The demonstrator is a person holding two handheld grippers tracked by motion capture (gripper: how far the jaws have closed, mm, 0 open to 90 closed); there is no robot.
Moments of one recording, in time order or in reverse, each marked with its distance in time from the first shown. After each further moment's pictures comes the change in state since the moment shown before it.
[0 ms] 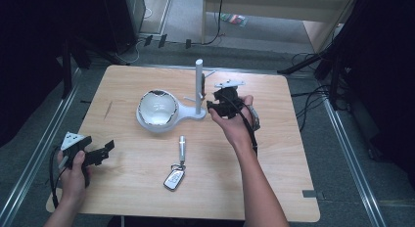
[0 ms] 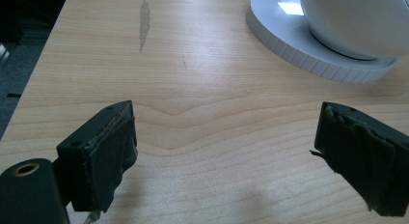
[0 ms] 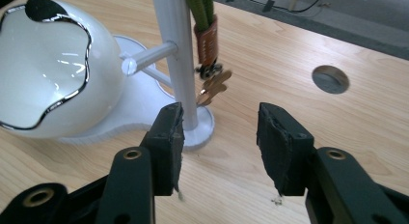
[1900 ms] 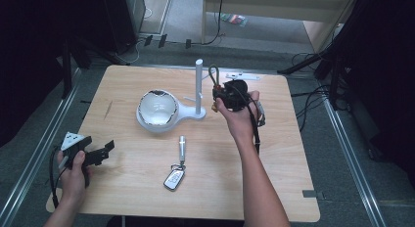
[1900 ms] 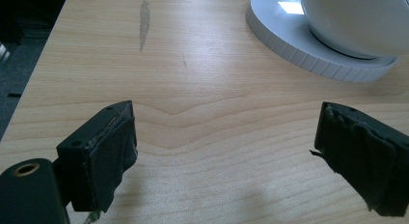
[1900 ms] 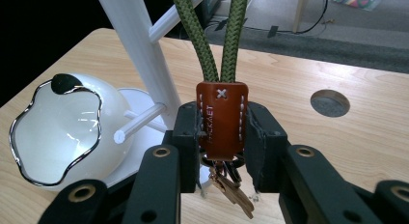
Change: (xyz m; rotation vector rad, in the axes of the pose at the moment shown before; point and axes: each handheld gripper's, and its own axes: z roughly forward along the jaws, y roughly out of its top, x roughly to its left) left arm 0.000 0.000 0.000 0.002 0.000 0.001; right arm -0.021 0.013 -0.007 -0.135 0.072 0.147
